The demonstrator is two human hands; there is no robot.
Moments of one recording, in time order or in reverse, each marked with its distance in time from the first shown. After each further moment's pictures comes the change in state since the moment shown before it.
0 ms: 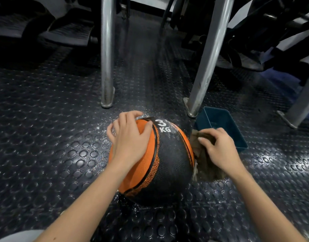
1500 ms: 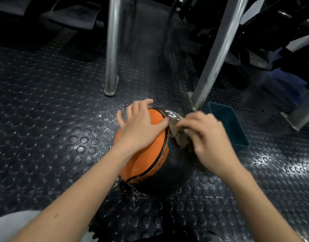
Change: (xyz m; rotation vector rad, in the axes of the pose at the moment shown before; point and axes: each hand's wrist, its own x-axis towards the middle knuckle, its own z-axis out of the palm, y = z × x) left_hand 0.006 0.008 0.001 0.061 -0.204 0.027; right_hand -0.014 -0.050 0.007 -0.049 0.097 -0.550
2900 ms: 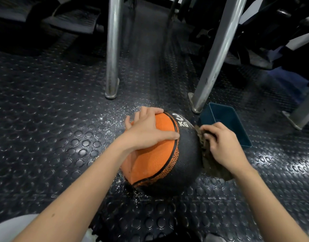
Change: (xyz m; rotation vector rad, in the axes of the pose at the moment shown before) left_hand 0.000 0.007 -0.015 -0.064 -0.333 0.020; right_hand -0.017 0.045 0.003 -0.116 -0.201 0.417
